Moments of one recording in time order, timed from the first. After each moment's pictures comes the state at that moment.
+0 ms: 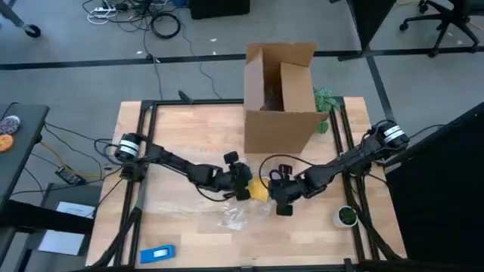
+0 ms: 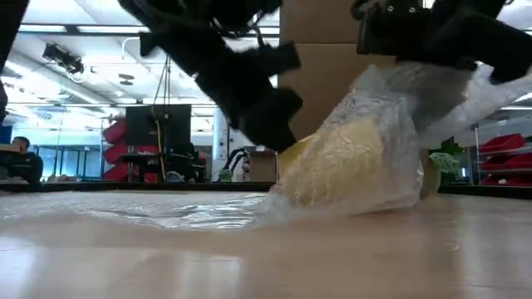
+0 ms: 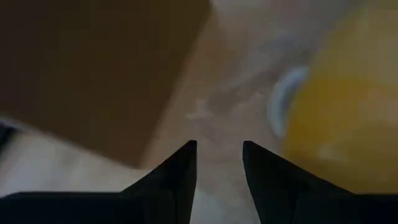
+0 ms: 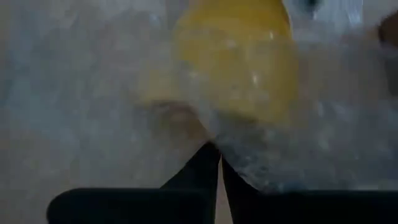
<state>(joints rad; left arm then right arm) -0.22 1.90 1.11 0.02 -0.58 -0.14 0.40 1.58 0.97 -0.44 0.35 0.36</state>
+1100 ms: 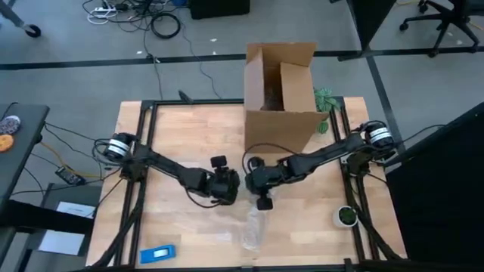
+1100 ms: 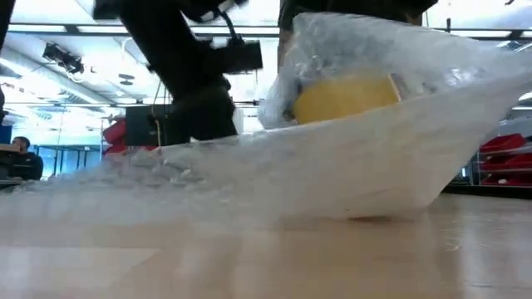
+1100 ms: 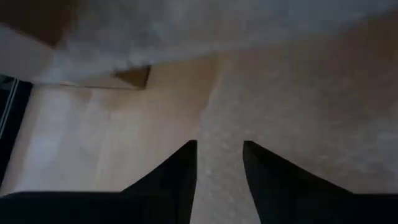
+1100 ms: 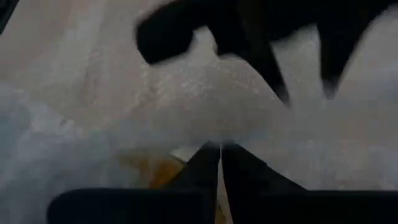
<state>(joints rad) -0.31 1.77 1.12 -0.42 -0.64 -0.24 0.25 1.71 1.17 -0.29 0.10 0.08</state>
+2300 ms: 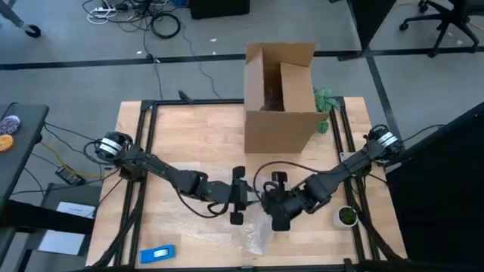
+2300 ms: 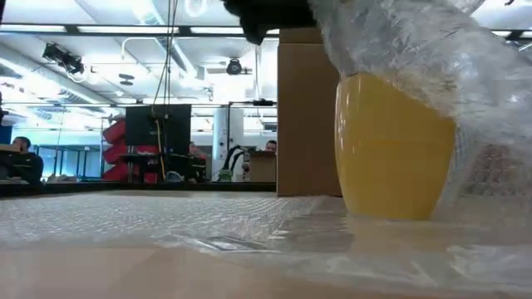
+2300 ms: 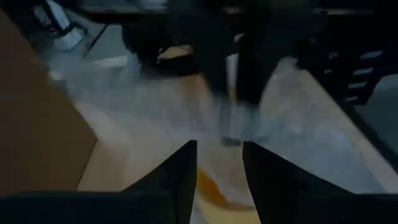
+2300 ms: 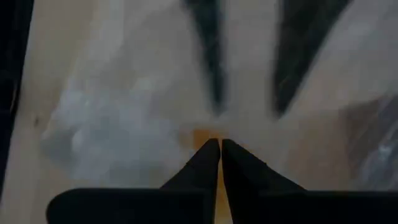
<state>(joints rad) -0.37 1.72 1.12 0.26 -0.33 0.02 0.56 1.70 1.51 -0.86 0.49 0.40</state>
